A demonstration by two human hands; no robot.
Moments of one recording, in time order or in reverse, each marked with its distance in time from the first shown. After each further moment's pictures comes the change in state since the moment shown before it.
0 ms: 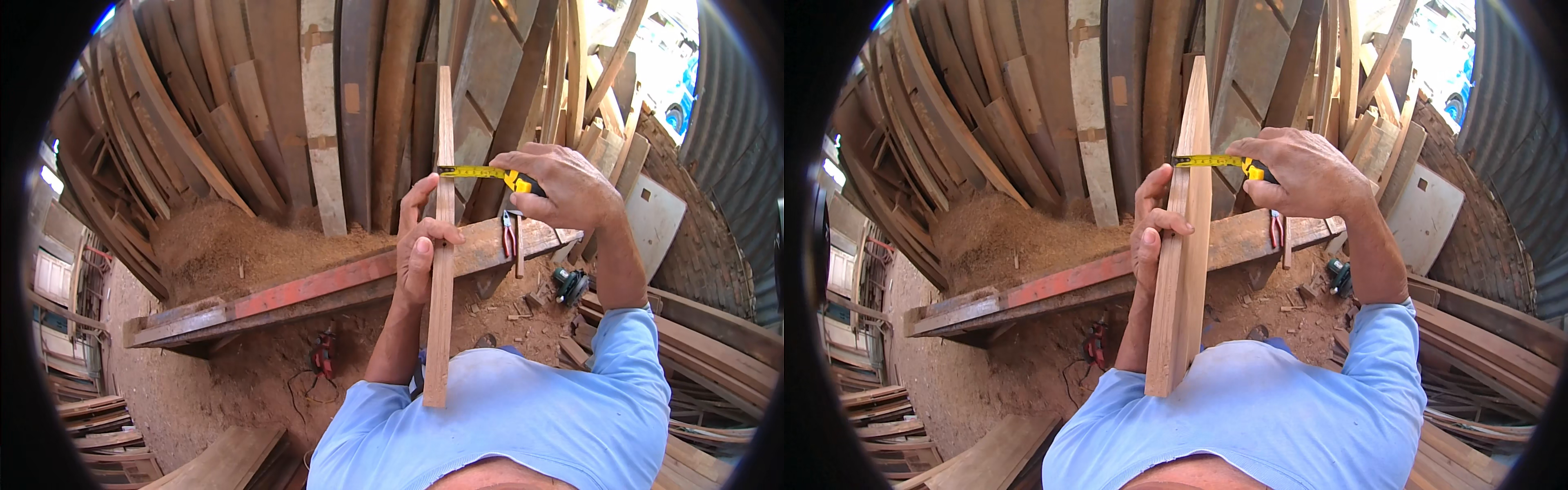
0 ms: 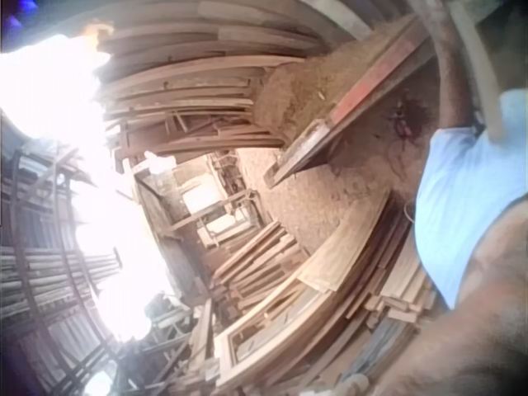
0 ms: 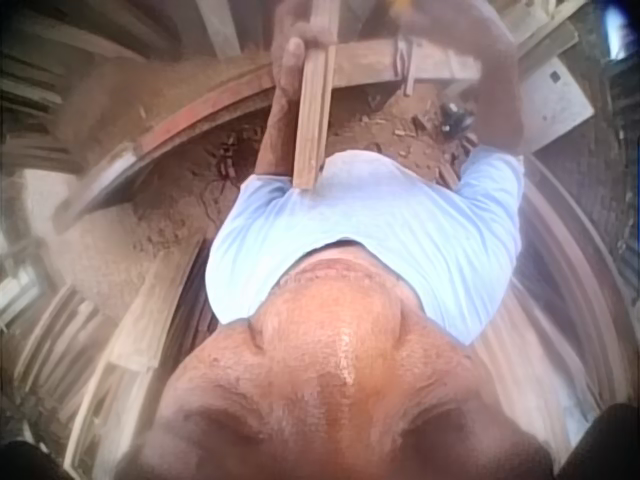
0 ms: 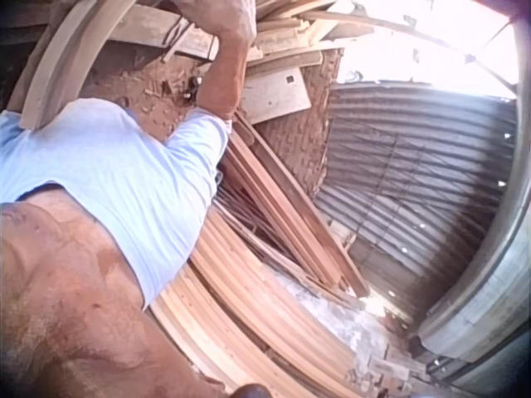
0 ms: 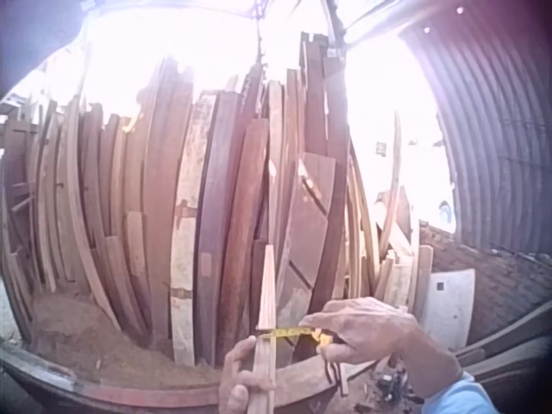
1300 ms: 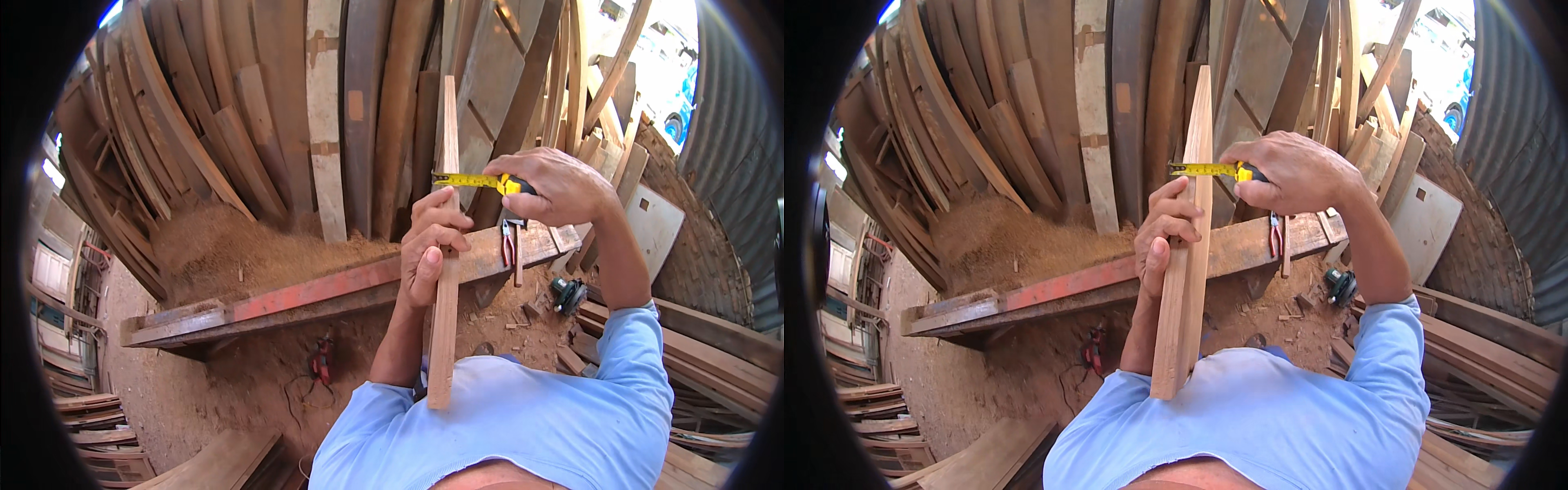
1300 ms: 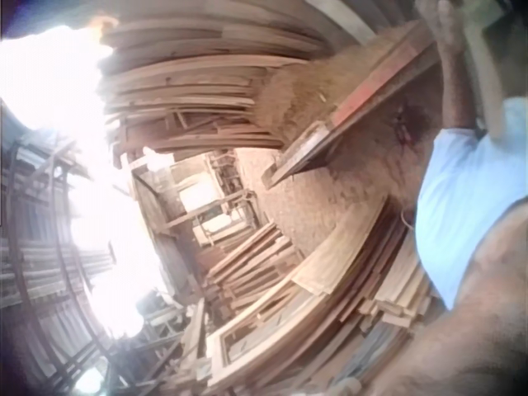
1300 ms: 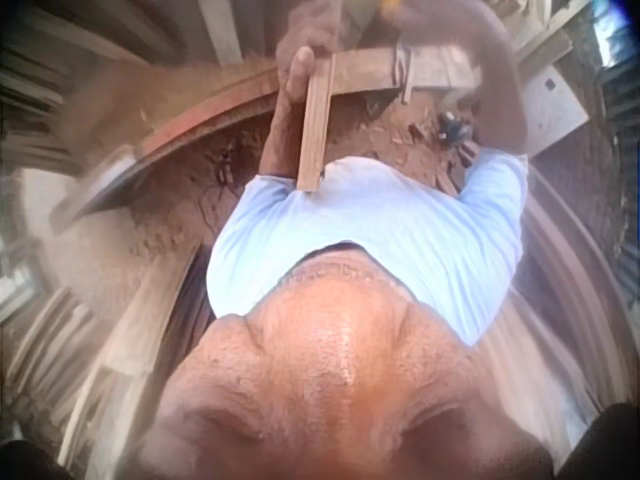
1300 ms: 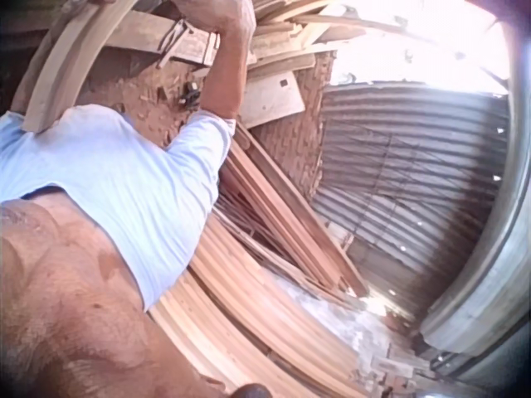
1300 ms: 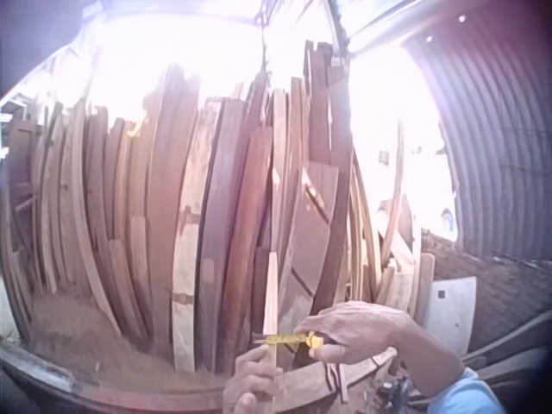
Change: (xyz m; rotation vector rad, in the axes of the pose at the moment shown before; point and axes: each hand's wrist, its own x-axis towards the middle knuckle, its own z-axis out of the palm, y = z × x) left_hand 0.012 0.009 0.002 0.071 -0.062 0.062; right_hand 0.019 0.001 -0.011 0.040 -0.125 -0.093
